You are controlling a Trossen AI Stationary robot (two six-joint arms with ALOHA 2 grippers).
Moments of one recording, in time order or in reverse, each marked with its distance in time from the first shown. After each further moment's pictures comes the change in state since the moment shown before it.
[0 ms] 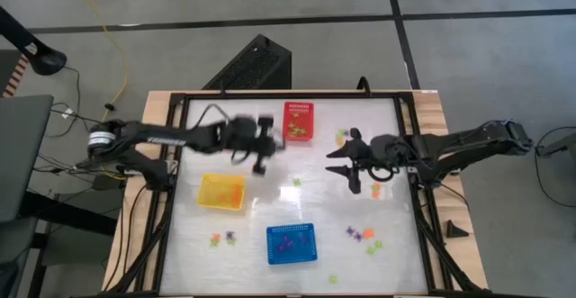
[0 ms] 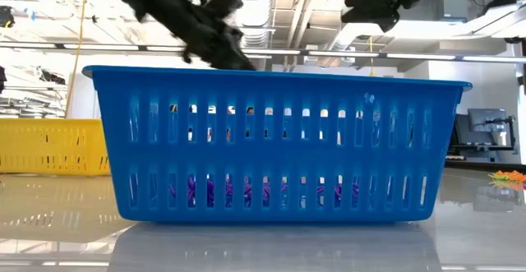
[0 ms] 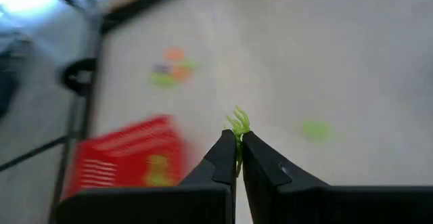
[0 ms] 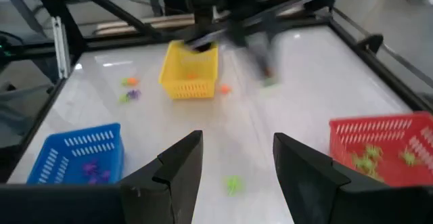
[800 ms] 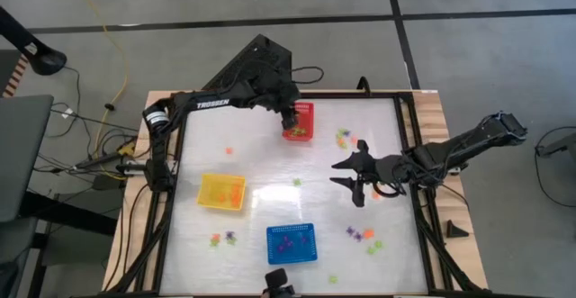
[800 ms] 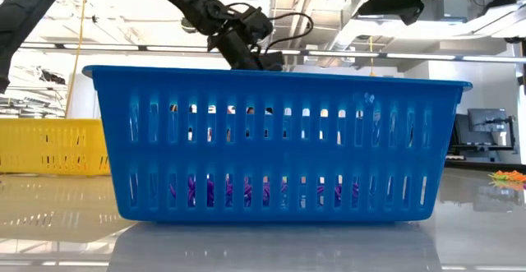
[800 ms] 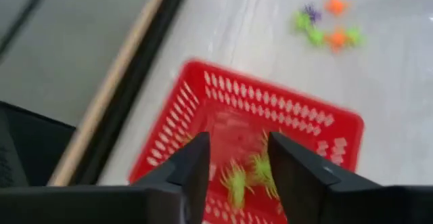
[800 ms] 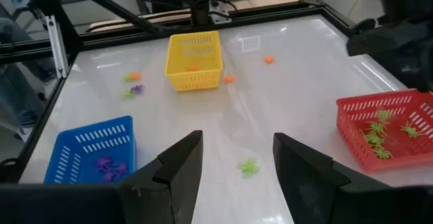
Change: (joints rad) left arm 0.324 0.504 0.655 -0.423 0.067 -0.356; right arm 0.232 0.000 0.000 -0.052 0.265 0.147
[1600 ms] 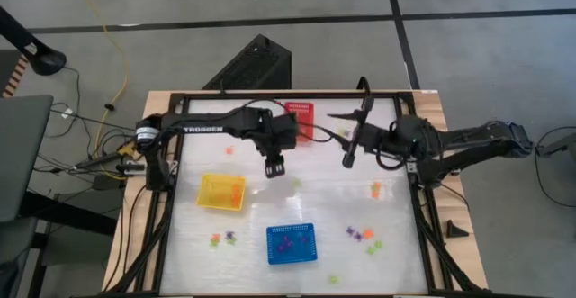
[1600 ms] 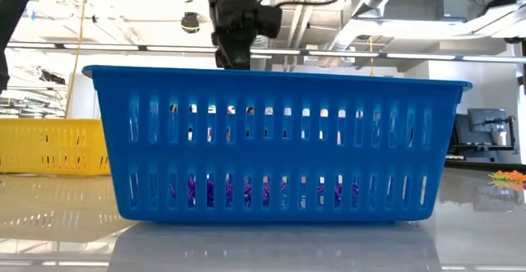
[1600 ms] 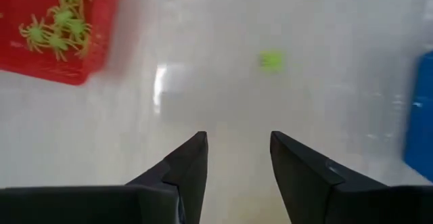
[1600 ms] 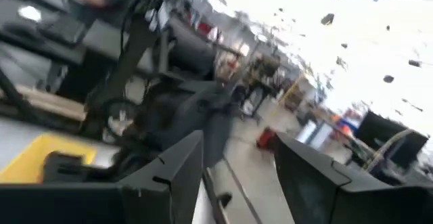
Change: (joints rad) left arm -0.352 -0.103 0.108 -0.650 -0.023 -0.214; right arm -0.282 -0.001 0.066 0.536 -0.083 -0.862
